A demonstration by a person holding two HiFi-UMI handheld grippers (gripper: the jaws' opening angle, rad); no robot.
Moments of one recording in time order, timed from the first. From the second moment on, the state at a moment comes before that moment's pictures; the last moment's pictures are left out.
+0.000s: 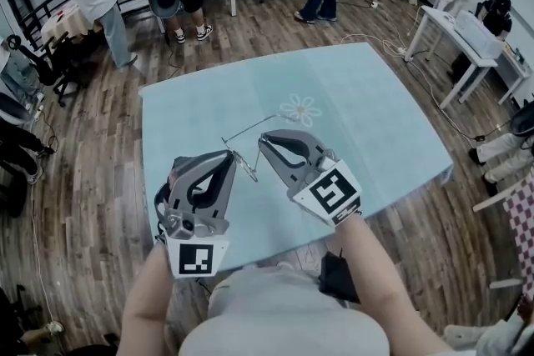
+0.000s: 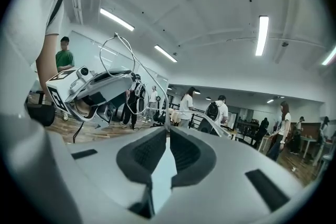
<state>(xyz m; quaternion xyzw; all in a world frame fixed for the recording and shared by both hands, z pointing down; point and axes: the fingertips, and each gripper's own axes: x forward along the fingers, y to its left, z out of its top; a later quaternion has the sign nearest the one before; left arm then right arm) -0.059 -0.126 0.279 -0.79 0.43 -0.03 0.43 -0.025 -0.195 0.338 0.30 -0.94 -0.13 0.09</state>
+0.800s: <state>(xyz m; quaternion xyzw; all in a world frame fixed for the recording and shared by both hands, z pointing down) -0.062 -0.136 0.286 -0.79 0.45 -0.03 0.43 0.032 -0.191 0.316 0.35 -0.93 -0.12 0.05</state>
